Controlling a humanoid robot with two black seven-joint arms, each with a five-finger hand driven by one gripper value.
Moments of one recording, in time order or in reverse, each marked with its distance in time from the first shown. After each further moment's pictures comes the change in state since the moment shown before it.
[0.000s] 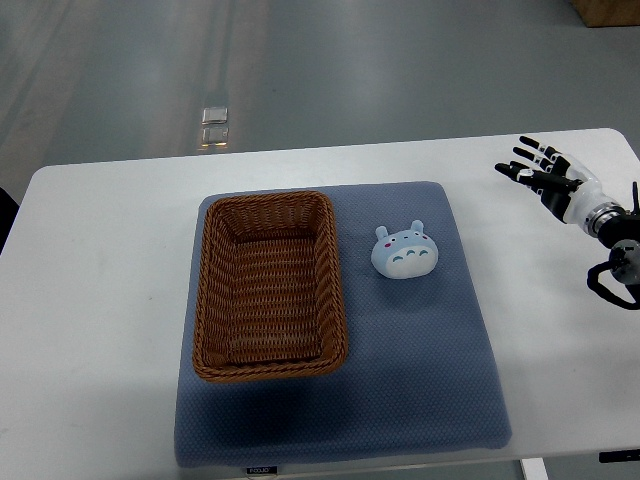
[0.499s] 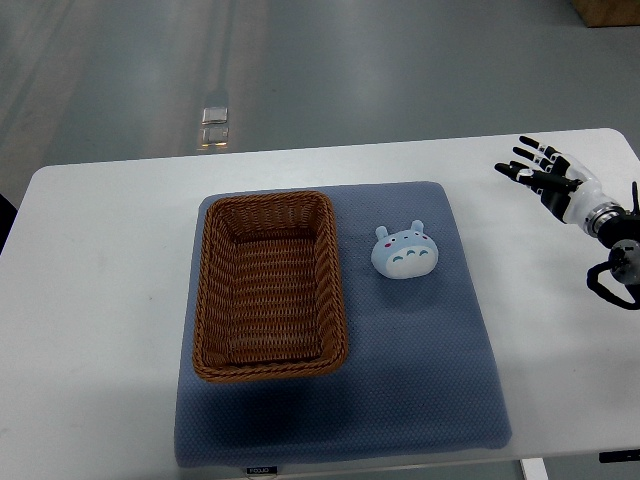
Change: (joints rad) left arm 0.000 0.000 -0.001 0.000 0.000 -0.001 0.000; right arm 0.000 0.000 0.000 0.000 0.000 0.000 0.001
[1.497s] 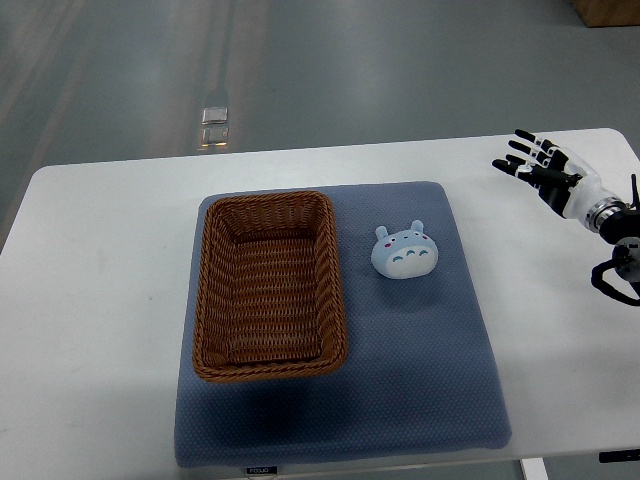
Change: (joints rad) left arm 0.000 0.000 -0.002 0.006 0.000 0.001 0.000; right arm 0.012 -0.023 -0.015 0.015 -0.013 0.041 0.016
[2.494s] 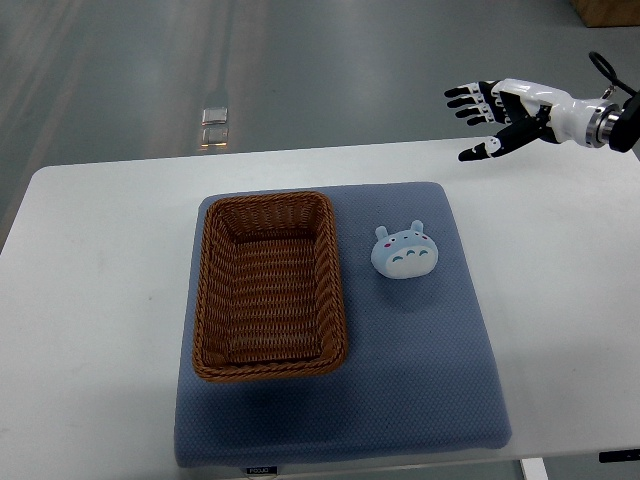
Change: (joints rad) left arm 0.000 0.000 0.001 -0.007 0.000 0.000 0.000; right arm 0.434 -0.232 -0.555 0.212 -0.341 0.213 0.053
